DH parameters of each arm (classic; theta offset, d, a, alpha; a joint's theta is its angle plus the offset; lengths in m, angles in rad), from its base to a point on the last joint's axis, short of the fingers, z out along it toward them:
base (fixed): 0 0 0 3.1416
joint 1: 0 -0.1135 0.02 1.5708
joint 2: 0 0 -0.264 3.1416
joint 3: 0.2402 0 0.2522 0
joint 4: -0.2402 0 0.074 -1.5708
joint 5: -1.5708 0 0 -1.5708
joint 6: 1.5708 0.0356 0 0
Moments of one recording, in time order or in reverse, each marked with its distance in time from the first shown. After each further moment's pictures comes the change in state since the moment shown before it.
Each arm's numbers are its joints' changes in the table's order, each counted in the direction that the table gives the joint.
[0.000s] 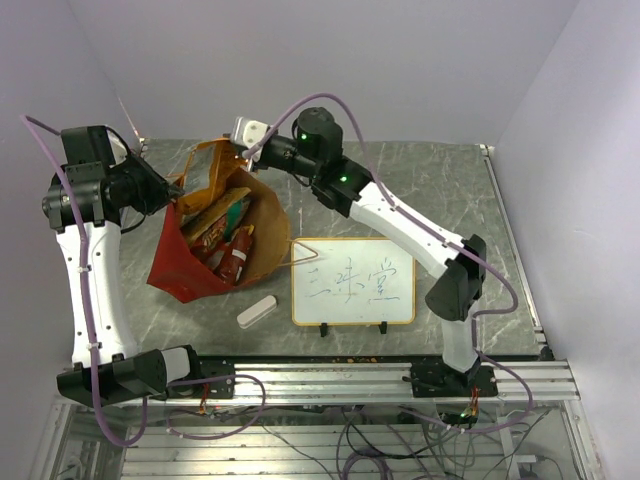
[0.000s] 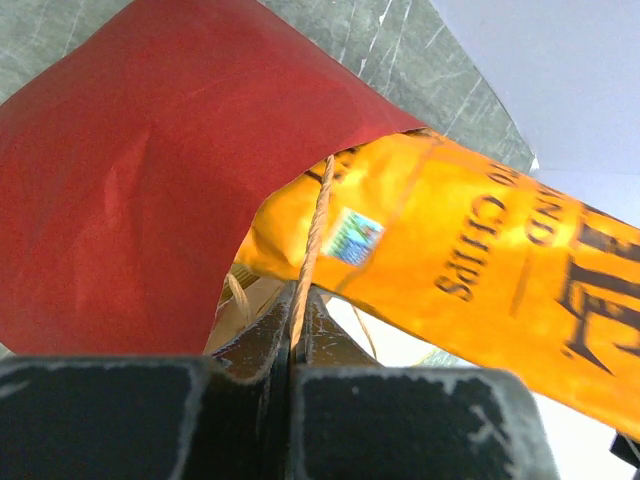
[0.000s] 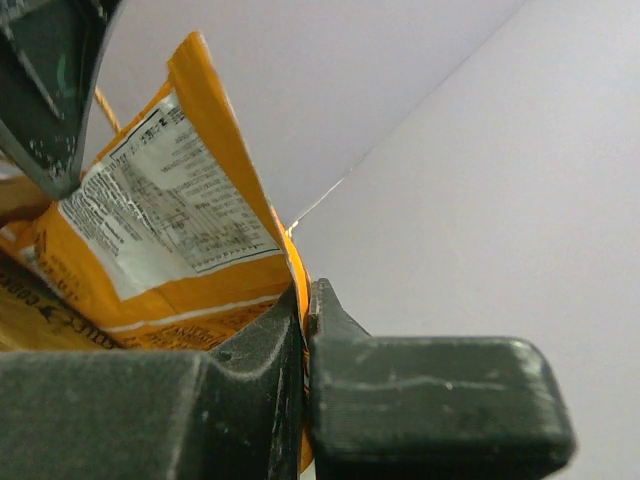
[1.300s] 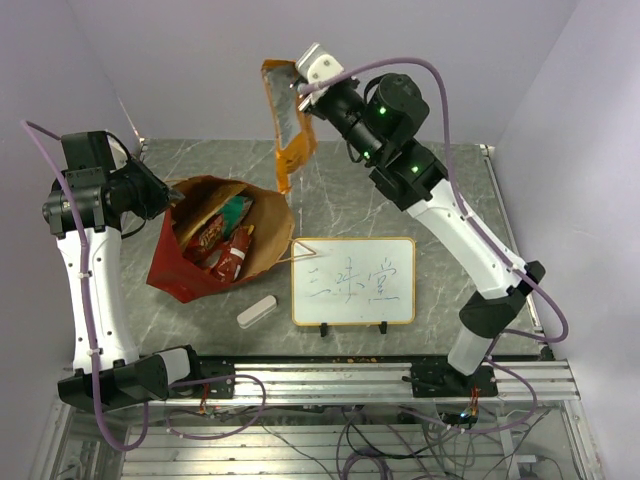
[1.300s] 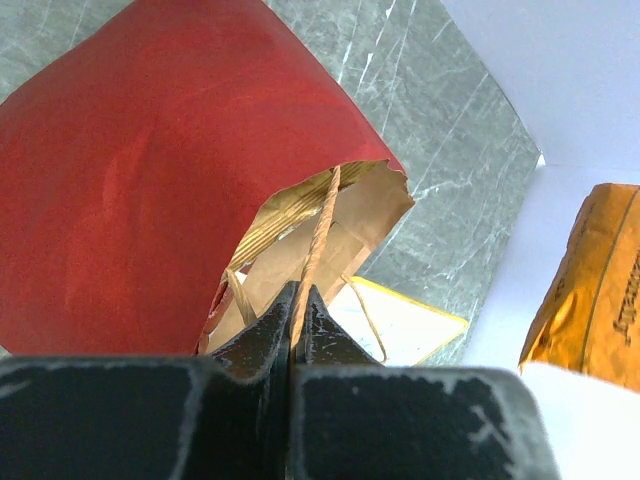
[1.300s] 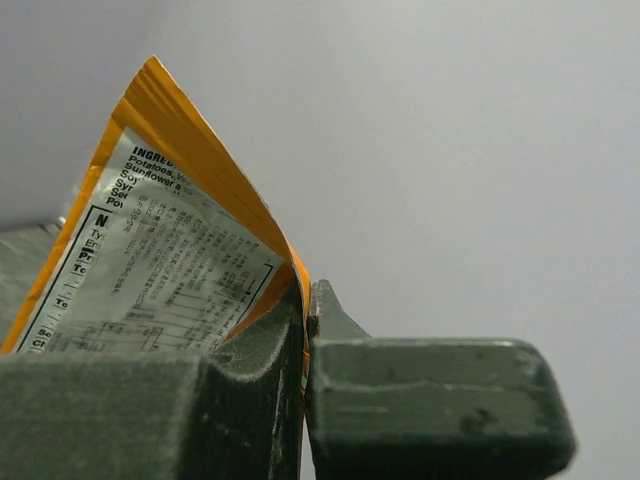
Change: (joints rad) left arm -0.005 -0.029 -0.036 -0.001 -0.001 0.009; right arm 0.027 -0.248 0.106 -0.108 -0.421 -0.022
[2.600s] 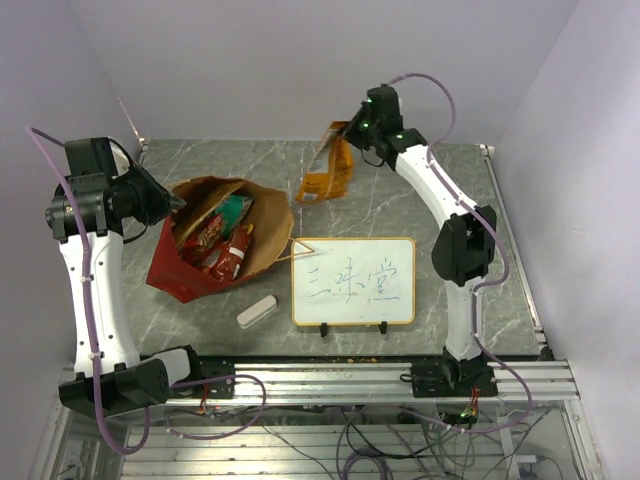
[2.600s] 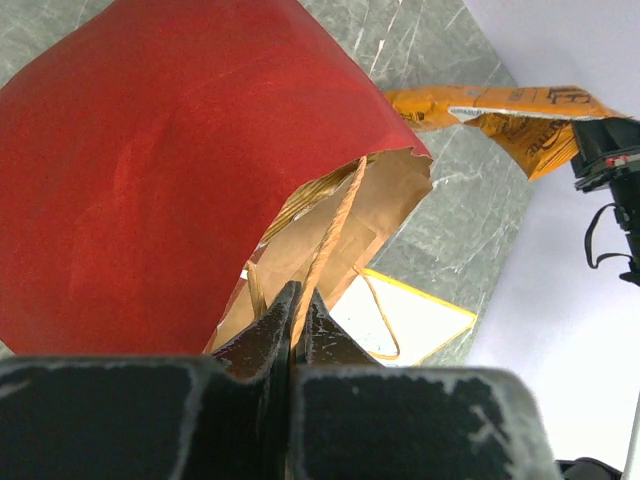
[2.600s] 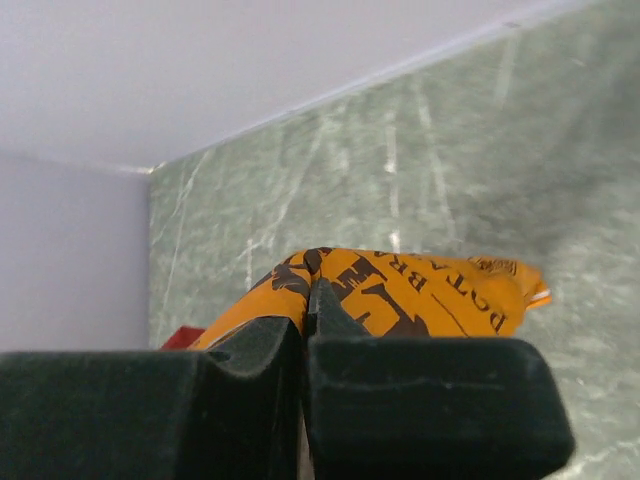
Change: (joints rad) left arm -0.004 -0.026 -0.052 0.002 -0.004 0.010; right arm 0.417 0.406 -0.027 -0.313 0.002 1.458
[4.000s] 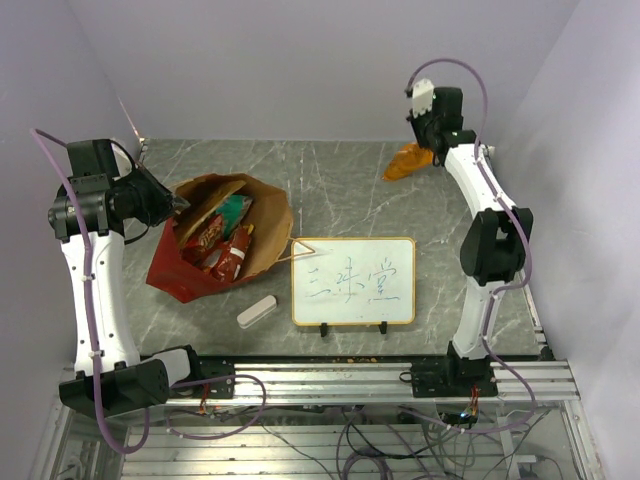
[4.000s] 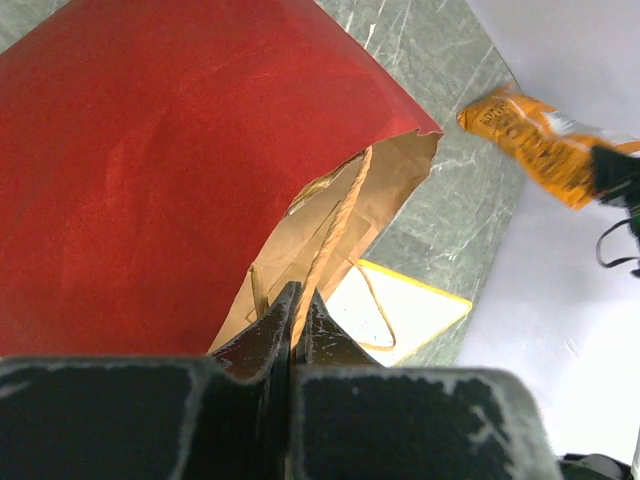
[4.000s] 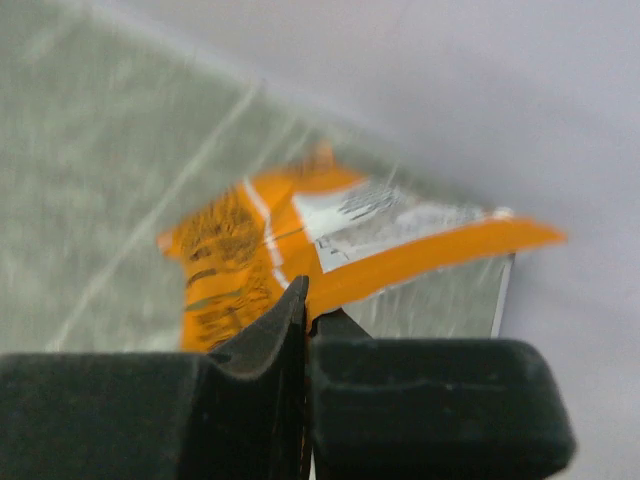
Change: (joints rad) left arm 0.000 -0.001 -0.026 0.014 -0.036 0.001; right arm 0.321 -0.032 -0.064 0.010 -0.012 -1.141
